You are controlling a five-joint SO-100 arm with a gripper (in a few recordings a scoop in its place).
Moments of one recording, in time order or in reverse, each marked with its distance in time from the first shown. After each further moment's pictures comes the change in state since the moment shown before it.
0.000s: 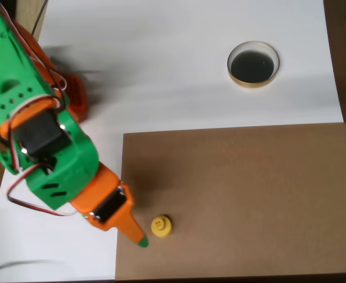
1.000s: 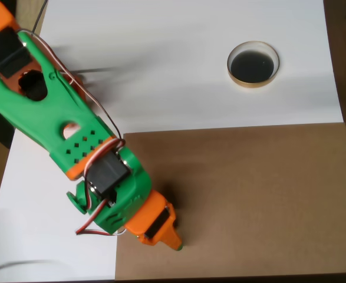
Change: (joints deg) arm -5.5 -25.5 -18.4 2.9 3.8
